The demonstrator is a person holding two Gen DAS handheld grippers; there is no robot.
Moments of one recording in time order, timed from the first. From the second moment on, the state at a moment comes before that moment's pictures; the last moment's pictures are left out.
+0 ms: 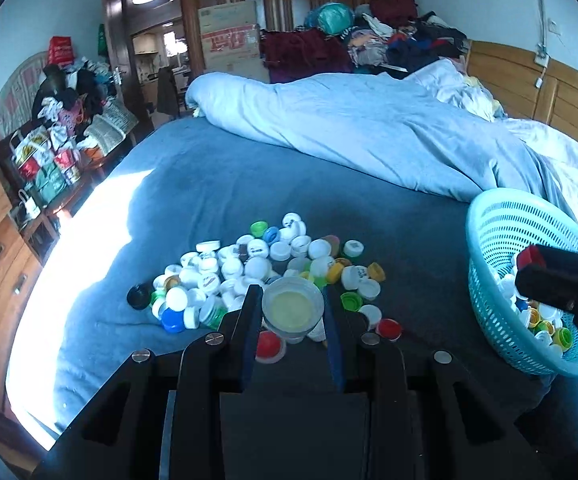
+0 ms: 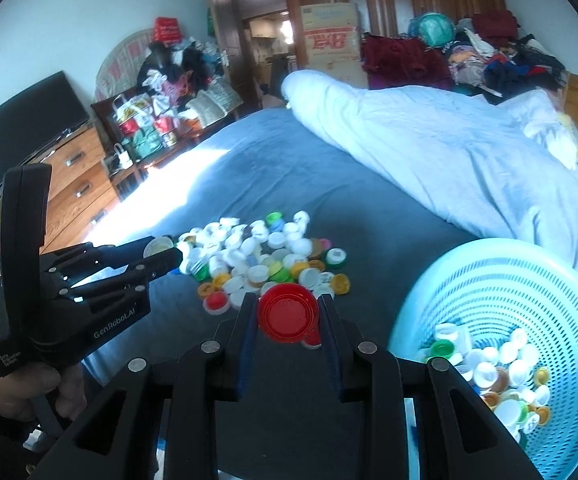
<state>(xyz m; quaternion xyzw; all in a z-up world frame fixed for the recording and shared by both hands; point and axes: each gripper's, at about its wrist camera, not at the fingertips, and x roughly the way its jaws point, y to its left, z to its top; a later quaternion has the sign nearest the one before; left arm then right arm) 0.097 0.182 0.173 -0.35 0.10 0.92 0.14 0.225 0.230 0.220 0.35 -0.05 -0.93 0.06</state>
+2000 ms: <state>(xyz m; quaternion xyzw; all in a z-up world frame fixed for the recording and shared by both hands) 0.115 0.463 0.153 -0.45 0.21 0.79 0.36 0.310 0.434 0.194 0.35 -0.18 -0.91 -0.12</state>
